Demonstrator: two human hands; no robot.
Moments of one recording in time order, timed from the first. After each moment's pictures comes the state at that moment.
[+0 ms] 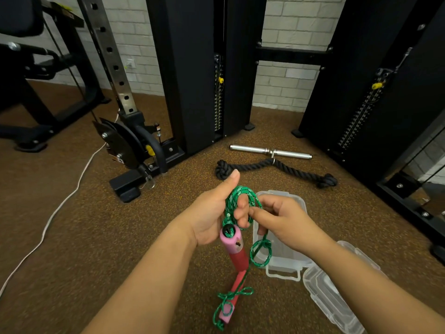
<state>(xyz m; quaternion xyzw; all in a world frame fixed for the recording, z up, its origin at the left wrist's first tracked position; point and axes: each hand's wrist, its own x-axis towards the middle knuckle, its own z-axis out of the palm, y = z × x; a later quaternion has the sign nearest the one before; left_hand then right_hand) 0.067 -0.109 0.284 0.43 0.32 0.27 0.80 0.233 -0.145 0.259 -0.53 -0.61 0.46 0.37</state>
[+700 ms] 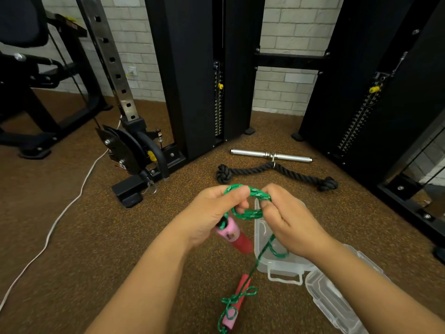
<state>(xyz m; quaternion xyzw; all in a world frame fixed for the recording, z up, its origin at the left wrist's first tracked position) 0.058 -0.111 0.290 0.55 0.36 0.33 0.67 0.232 -0.154 0.279 -0.57 -0.73 0.21 0.32</state>
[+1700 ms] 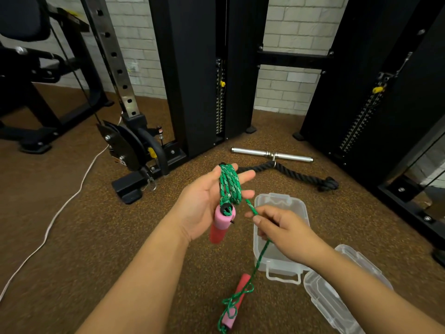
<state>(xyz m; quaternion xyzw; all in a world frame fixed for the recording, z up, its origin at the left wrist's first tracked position) 0.055 -0.109 0.302 0.43 0.31 0.37 0.77 0.238 -0.154 0.249 -0.58 -0.63 0.42 0.31</state>
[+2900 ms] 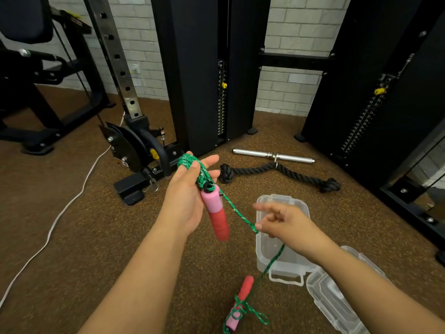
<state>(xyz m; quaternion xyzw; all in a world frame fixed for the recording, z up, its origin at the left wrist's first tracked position) 0.044 -0.091 0.295 0.32 0.35 0.59 0.65 0.238 -0.147 0.257 -0.60 -0.54 0.50 0.33</state>
